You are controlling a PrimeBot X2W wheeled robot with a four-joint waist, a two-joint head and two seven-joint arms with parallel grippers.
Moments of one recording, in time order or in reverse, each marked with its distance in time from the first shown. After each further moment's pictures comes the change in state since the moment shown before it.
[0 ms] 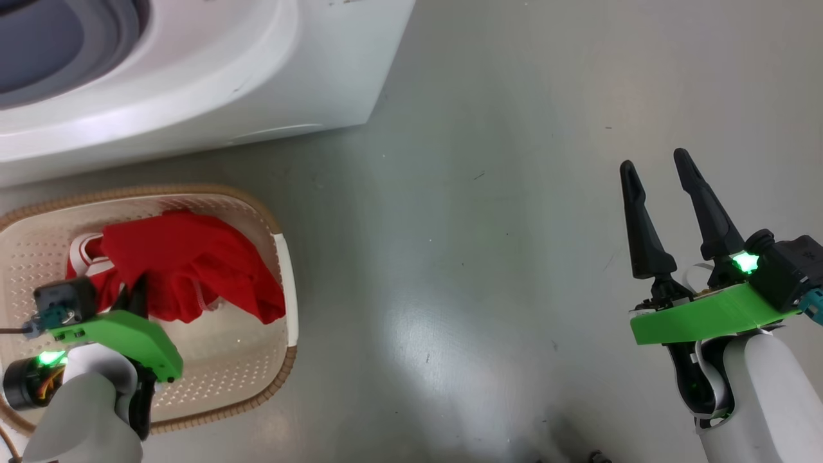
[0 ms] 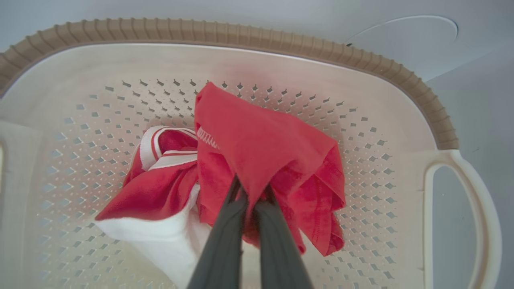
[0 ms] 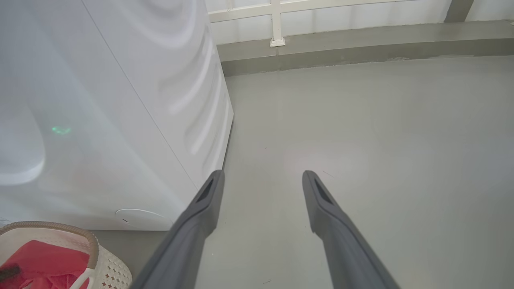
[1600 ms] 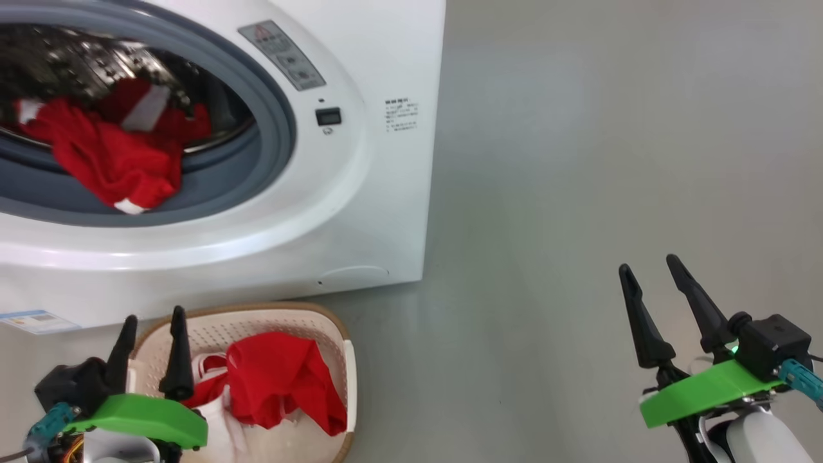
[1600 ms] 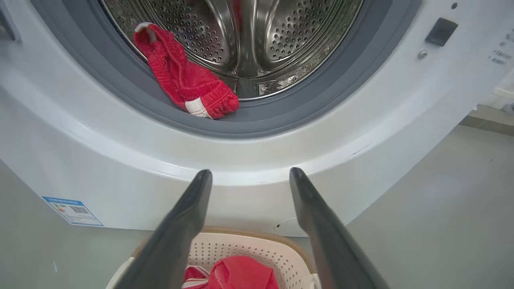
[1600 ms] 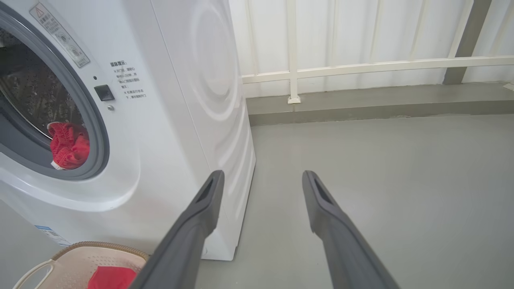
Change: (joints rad) left arm 0.441 -0.091 0.118 -0.641 -0.009 0.000 0.000; right arm 0.179 -0.047 0.022 0.085 0.018 0.000 0.000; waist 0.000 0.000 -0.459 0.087
